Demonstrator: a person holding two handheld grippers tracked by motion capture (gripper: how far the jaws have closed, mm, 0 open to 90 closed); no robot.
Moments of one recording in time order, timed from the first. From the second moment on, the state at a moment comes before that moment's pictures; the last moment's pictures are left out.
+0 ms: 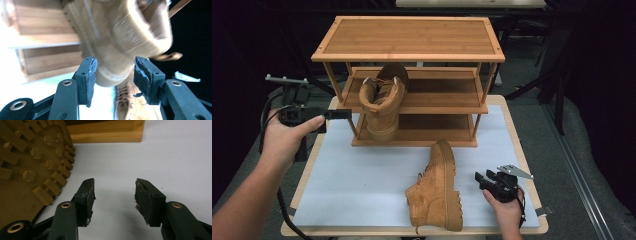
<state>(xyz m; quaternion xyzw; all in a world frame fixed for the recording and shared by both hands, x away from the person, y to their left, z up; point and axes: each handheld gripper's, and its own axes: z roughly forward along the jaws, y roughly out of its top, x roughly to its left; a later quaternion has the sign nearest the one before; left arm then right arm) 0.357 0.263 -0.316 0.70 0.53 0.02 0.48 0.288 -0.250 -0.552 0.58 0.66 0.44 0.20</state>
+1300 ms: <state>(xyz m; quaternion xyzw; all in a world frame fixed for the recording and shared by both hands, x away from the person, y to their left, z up) 0.330 0.281 -0.526 0.70 0.56 0.02 0.44 0.281 -0.172 -0.464 0.44 0.78 0.43 0.13</state>
